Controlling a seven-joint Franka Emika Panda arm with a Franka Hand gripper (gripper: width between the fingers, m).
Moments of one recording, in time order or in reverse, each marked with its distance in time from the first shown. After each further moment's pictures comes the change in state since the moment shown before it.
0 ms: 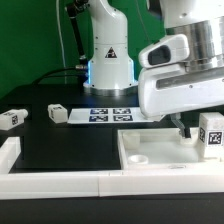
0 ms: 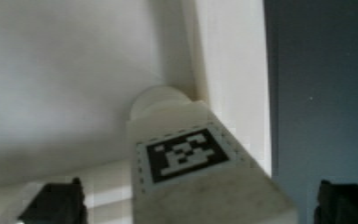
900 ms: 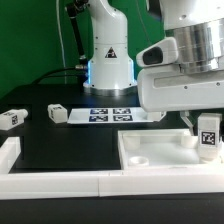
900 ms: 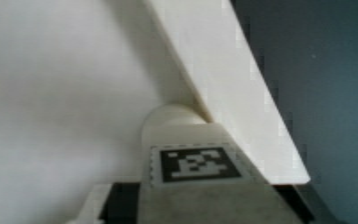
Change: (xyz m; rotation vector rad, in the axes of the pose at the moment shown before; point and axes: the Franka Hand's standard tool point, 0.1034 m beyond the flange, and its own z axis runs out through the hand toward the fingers) arm 0.001 0.005 0.001 0.012 0.010 0.627
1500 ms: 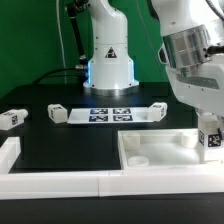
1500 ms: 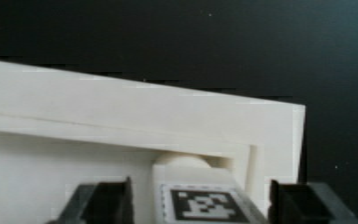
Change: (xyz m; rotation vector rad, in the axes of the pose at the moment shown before) arm -0.009 -0.009 0.003 0.068 -0.066 0.636
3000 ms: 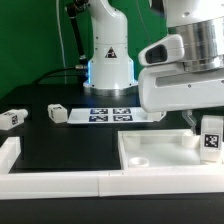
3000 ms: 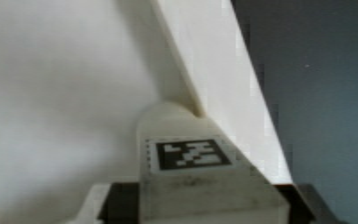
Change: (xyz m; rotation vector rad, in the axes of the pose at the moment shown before) arm 0.012 -0.002 -0.008 -0.106 0.044 -0.932
